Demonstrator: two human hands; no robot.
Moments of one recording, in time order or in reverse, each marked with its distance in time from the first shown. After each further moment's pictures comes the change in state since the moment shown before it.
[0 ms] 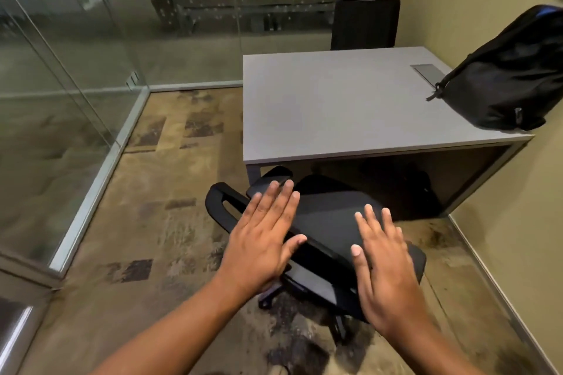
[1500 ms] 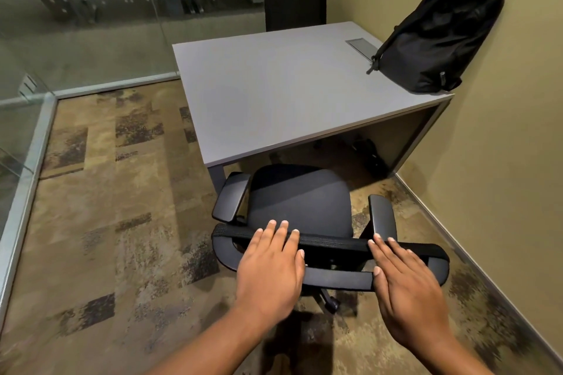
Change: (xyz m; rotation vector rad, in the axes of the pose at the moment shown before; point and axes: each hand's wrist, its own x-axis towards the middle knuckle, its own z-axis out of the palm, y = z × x) left_hand -0.012 -0.003 0.027 -0.191 -0.266 -0.006; right_hand -0.057 0.012 0.027 -0.397 -0.057 0.290
